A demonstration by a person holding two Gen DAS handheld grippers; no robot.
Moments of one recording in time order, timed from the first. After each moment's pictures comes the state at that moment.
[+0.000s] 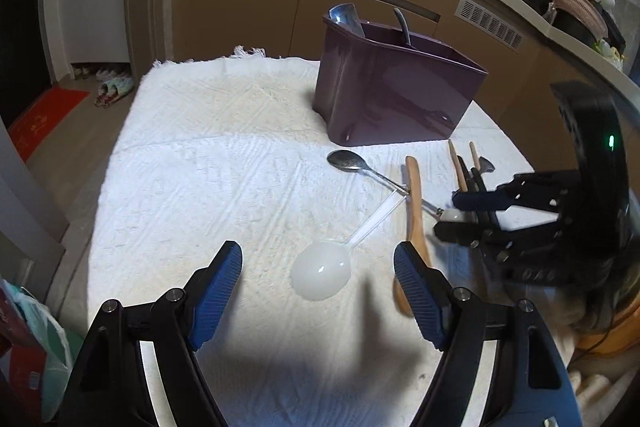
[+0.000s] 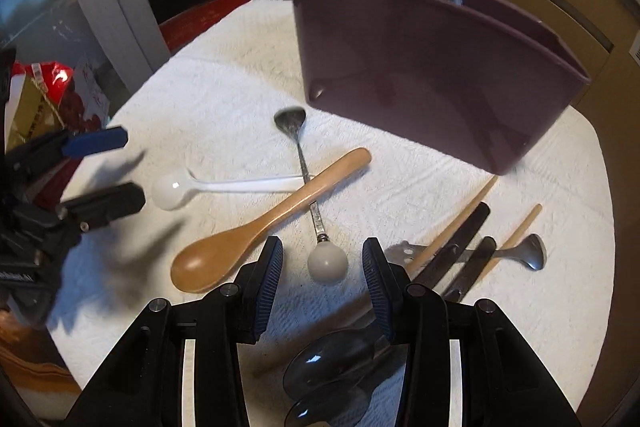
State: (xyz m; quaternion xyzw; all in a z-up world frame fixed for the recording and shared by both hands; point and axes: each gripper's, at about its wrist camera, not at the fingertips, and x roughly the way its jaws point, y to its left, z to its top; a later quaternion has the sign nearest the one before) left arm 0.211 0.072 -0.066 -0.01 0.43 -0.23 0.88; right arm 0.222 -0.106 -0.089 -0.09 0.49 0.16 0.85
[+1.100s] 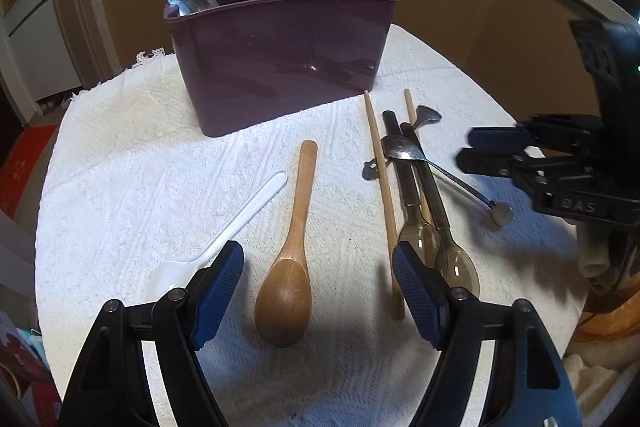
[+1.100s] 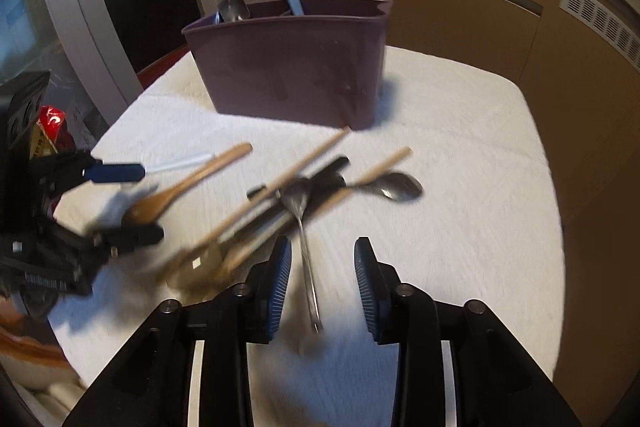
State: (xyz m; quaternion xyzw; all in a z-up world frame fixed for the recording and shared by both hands) left arm 0.199 -0.035 -0.076 0.09 0.46 -0.27 0.84; right arm 0.180 -0.224 -0.072 -0.03 0.44 0.13 0.89
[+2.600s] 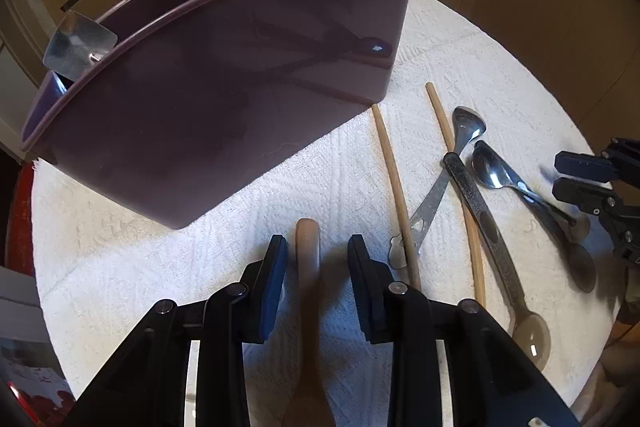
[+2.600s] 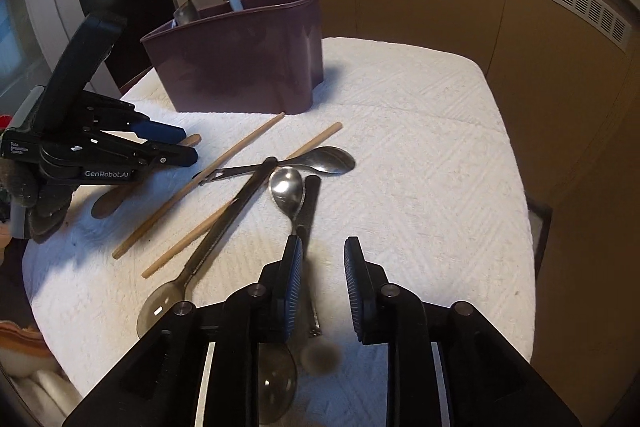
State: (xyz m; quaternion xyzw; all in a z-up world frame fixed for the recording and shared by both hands) left arm 0.277 -0.104 -0.088 0.19 0.51 -0.27 0.79; right arm 0.160 -0.285 -0.080 0.00 0.43 0.09 0.90
